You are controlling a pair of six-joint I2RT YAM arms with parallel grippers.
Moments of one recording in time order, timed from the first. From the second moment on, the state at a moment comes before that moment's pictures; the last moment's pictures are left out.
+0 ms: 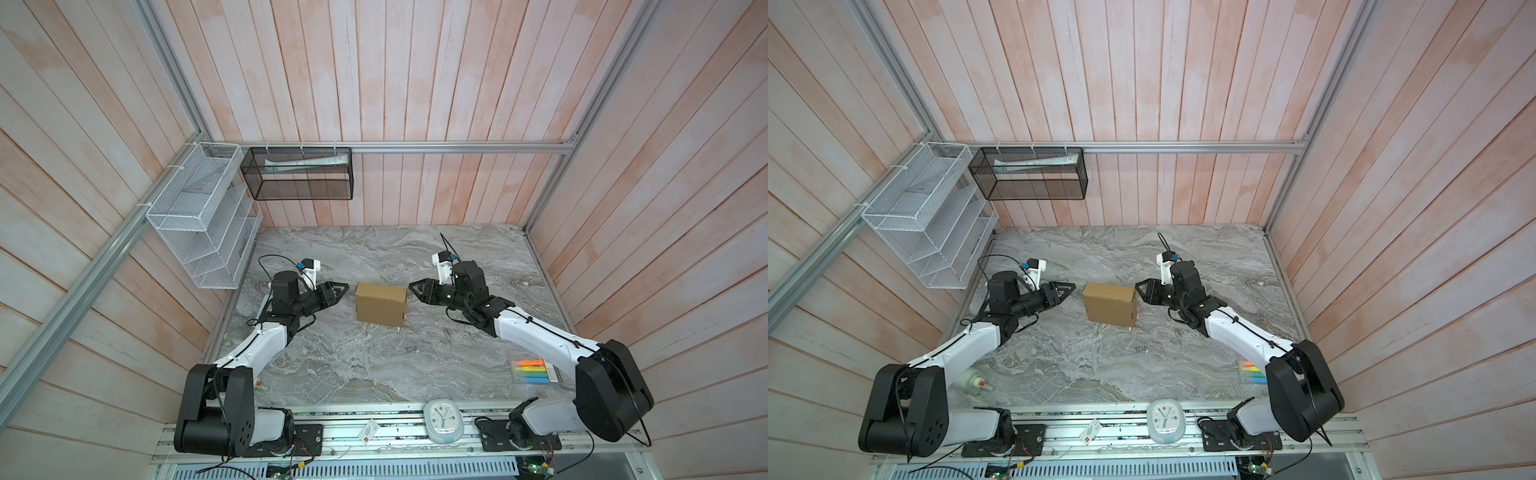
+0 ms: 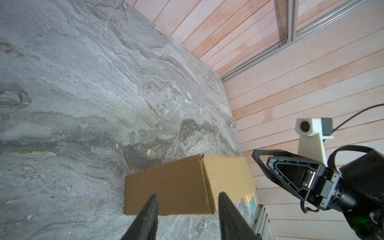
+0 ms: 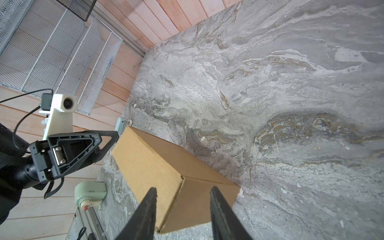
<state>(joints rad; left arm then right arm) -0.07 1.34 0.68 0.20 0.73 -0.59 0.55 1.41 0.87 0.05 -0.32 0.63</state>
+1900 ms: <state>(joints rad) -0.15 1.46 0.90 -0.14 0.83 -0.33 0.59 1.51 0.93 0.00 -0.40 0.68</state>
